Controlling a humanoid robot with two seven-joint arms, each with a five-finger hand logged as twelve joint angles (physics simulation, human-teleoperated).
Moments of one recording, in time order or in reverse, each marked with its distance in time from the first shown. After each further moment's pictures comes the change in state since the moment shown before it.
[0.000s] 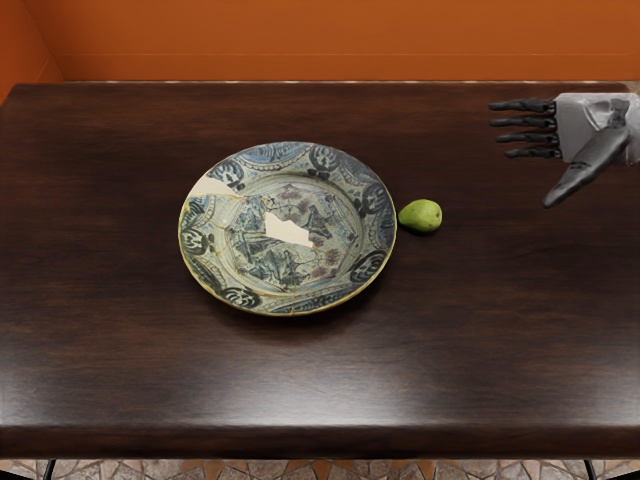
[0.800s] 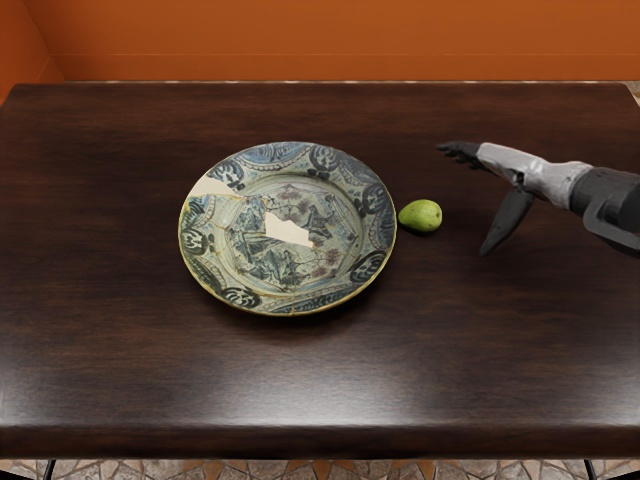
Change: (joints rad) left arm 0.000 0.000 0.000 0.000 0.000 0.000 0.000; right arm -0.357 0.256 0.281 0.215 -1.070 -0.325 0.194
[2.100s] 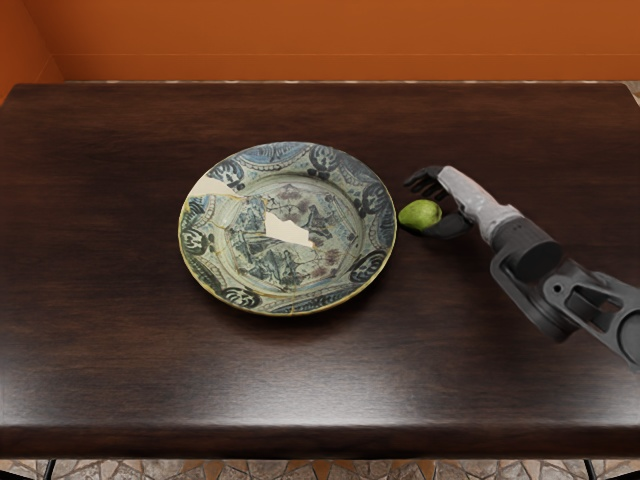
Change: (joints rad) left arm 0.000 0.000 0.000 0.000 0.000 0.000 0.000; right arm -0.012 0.248 -0.273 -0.142 -0.140 -0.562 0.013
